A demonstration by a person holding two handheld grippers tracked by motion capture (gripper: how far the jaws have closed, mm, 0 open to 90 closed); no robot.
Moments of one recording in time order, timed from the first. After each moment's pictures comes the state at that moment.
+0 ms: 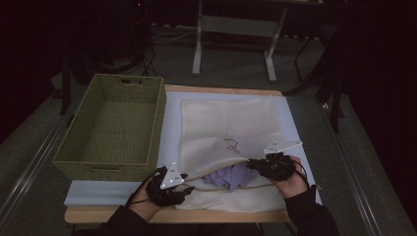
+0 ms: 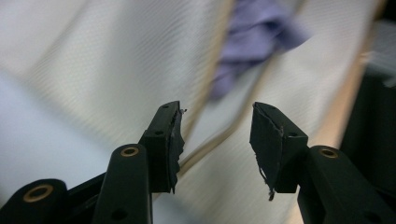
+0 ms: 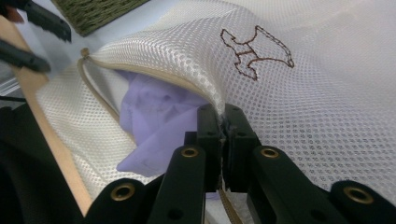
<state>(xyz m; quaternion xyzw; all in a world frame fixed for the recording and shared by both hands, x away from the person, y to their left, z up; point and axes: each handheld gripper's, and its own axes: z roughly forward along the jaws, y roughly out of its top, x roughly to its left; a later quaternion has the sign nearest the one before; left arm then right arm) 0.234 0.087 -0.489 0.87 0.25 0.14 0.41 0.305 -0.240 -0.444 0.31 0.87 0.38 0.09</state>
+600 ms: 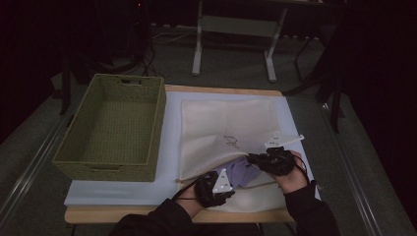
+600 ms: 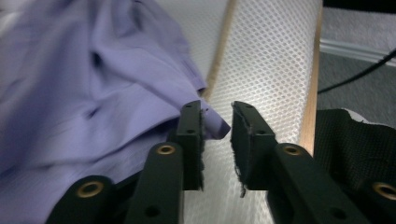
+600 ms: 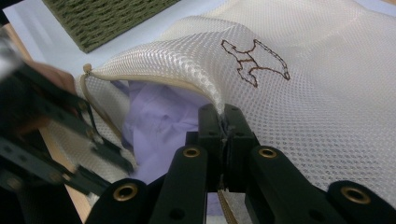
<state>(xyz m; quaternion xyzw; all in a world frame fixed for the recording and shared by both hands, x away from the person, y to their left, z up) 0.252 -0.023 -0.513 0.90 0.15 0.12 0.40 0.312 -0.238 -0.430 0.31 0.86 0.40 0.10</state>
